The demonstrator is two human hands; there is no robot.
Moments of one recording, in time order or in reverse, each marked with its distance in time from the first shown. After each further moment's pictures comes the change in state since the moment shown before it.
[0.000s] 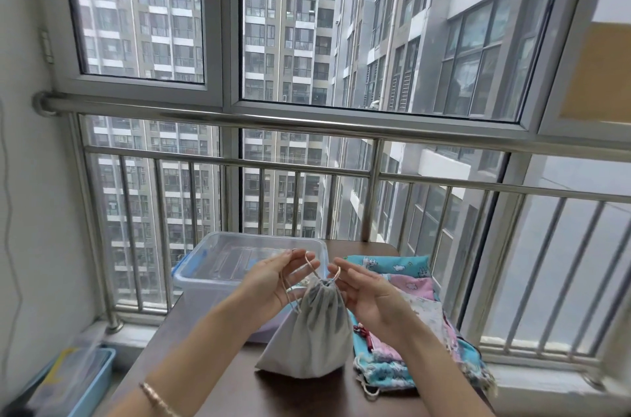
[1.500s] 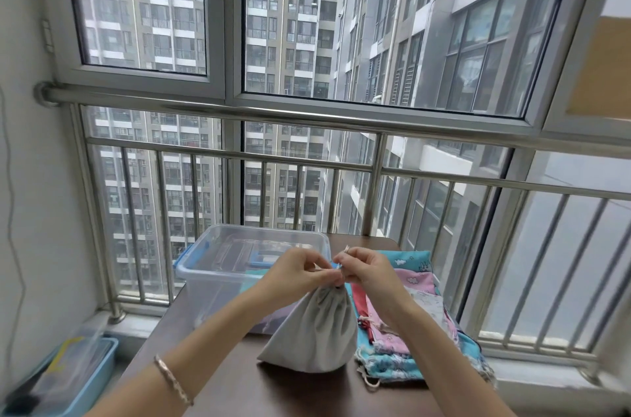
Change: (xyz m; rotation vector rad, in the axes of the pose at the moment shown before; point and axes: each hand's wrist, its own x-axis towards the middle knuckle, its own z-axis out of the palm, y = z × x) left_hand 0.018 -0.018 0.000 0.951 -0.201 0.337; right_hand -0.002 -0.011 0.033 -0.603 0.141 -0.245
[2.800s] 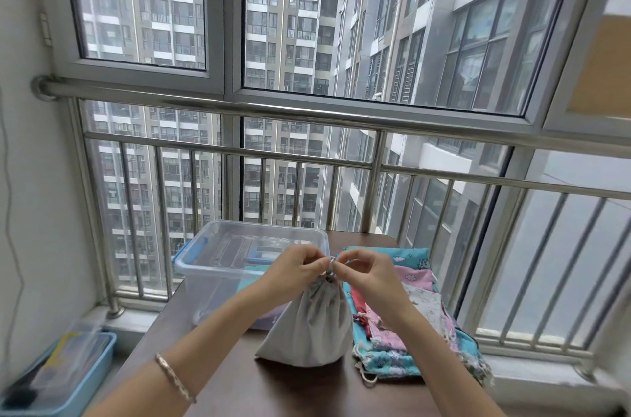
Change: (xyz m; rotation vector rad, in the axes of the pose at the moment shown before) left_hand 0.002 0.003 0.001 0.106 0.063 0.040; right_hand -0.010 0.005 -0.005 -0.296 0.035 -0.190
